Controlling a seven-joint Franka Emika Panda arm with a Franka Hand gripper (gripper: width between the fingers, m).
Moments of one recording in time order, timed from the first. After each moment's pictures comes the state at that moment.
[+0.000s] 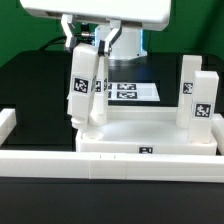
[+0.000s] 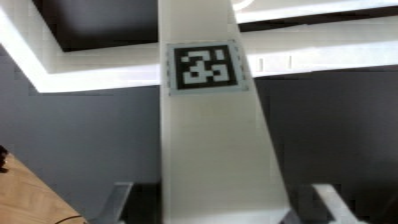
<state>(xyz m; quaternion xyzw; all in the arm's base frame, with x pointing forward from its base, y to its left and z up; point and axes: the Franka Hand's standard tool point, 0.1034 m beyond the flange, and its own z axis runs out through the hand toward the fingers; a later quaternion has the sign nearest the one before) 0.604 -0.072 0.157 0.96 -0.09 0.24 0.06</state>
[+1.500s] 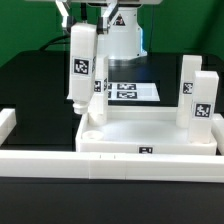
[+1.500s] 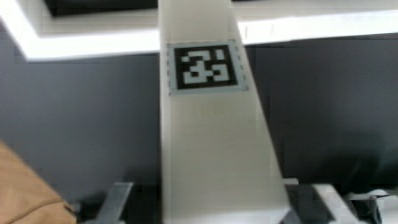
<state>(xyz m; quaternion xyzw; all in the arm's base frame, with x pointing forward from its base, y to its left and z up) 0.605 -0.075 0.183 0.96 -0.07 0.26 0.03</state>
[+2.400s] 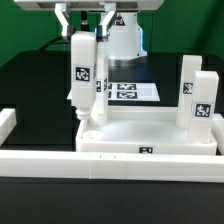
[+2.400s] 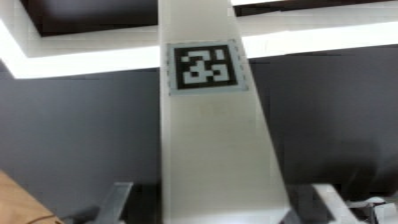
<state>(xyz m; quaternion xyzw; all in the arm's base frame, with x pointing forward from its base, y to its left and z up) 0.604 -0.070 0.173 0.96 -0.08 0.25 0.00</state>
